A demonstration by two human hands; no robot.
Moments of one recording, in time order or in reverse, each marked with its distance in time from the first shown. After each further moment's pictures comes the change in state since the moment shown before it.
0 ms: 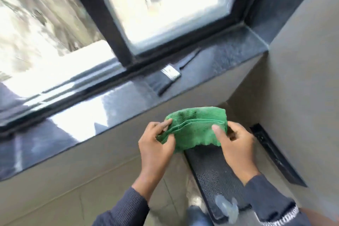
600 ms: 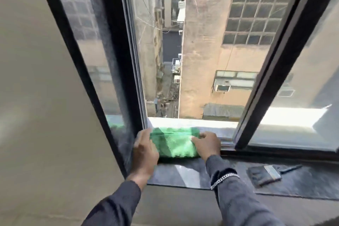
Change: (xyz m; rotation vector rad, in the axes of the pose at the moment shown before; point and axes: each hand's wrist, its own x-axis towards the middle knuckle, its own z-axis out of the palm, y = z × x) left_hand 0.063 -0.050 -0.322 0.280 0.730 0.130; right_hand -0.031 -0.310 0.262 -0.230 -0.425 -0.227
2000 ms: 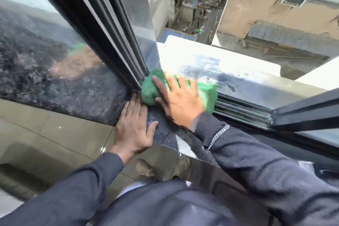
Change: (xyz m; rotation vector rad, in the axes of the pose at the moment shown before) left_hand -0.062 -0.066 0.043 0.727 -0.595 -0.089; right_hand 0.035 0.001 0.096 -0.825 -0.365 -1.111
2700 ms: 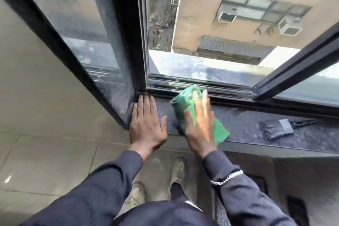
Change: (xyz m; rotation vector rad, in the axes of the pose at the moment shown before) left_hand 0.003 -0.001 -0.003 -0.120 0.051 0.078; right_hand -0.094 -0.070 -0.007 0.580 0.248 0.726
